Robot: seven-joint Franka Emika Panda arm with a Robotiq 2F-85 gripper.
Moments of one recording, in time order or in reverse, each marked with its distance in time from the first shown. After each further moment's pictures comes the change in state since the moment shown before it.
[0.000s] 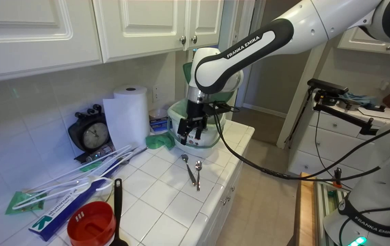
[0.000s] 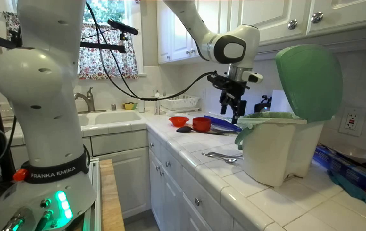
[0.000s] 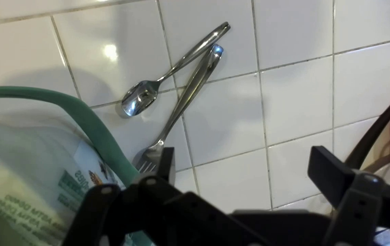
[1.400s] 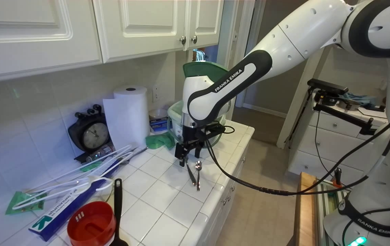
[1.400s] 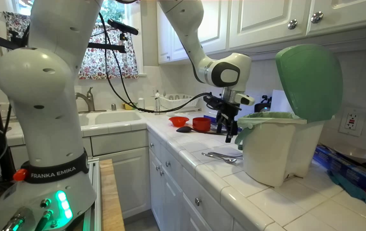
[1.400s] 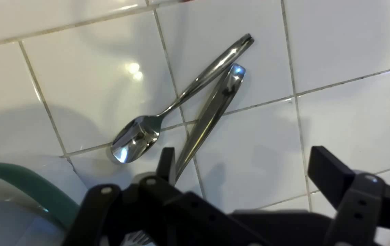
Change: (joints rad) arm 0.042 0.164 0.008 0.001 -0.084 0.107 0.135
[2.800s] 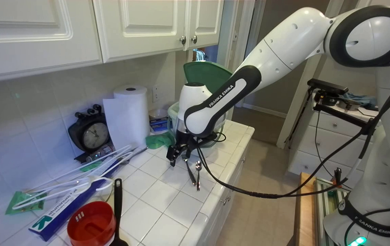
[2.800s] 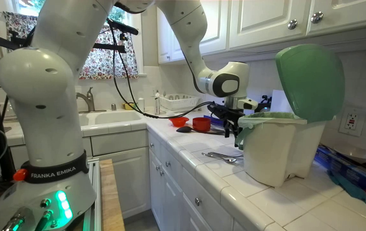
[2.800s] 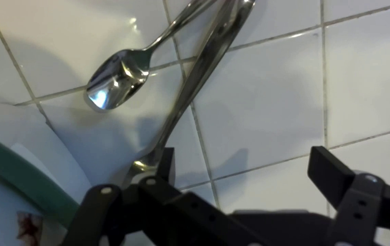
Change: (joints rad) arm 0.027 0.097 -0.017 0.040 -0.056 0.206 0.055
